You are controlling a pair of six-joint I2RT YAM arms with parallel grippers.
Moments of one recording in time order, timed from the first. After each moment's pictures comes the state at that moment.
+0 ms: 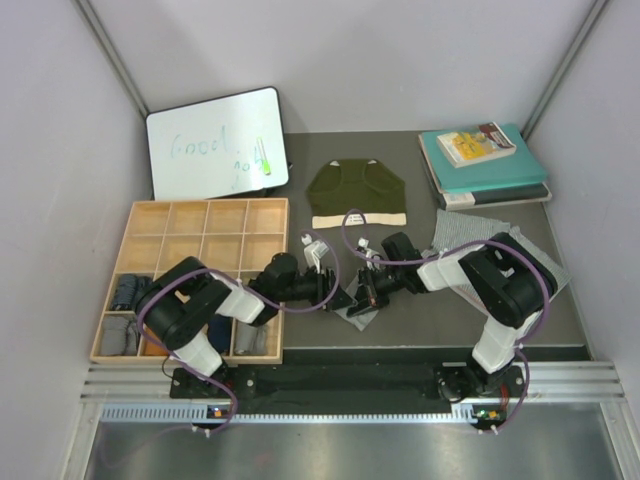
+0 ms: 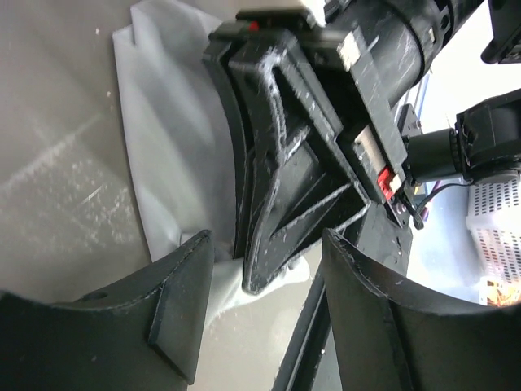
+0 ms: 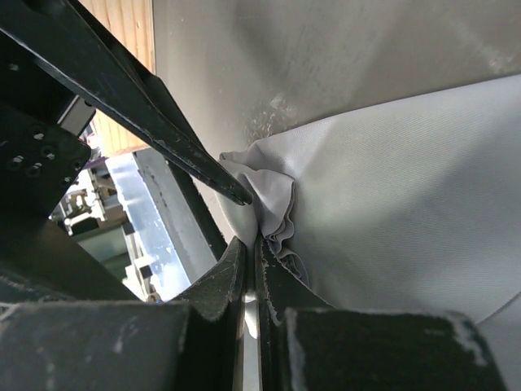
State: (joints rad) left arm -0.73 1.64 0.38 0.90 0.56 -0.71; right arm 0.61 1.75 0.64 0.16 -0.87 0.56
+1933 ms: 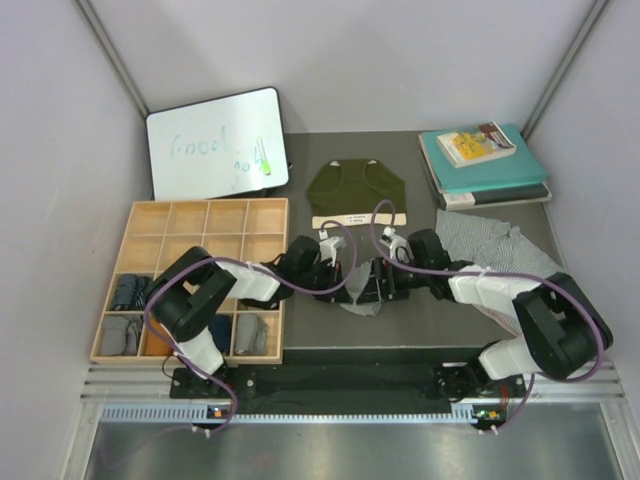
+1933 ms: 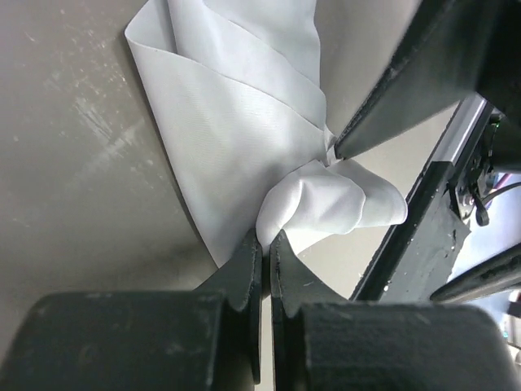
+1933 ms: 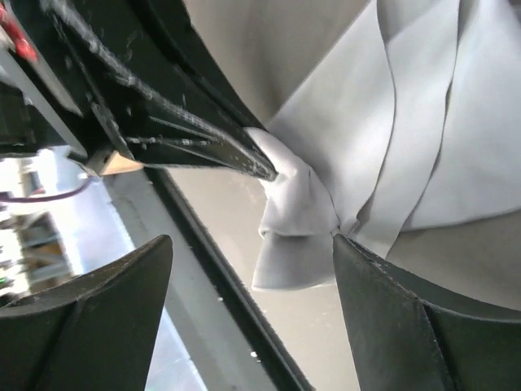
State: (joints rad) left arm -0.73 1.70 0.64 0.36 0.53 -0.55; right arm 0.50 1.42 0.54 0.04 -0.73 0.47
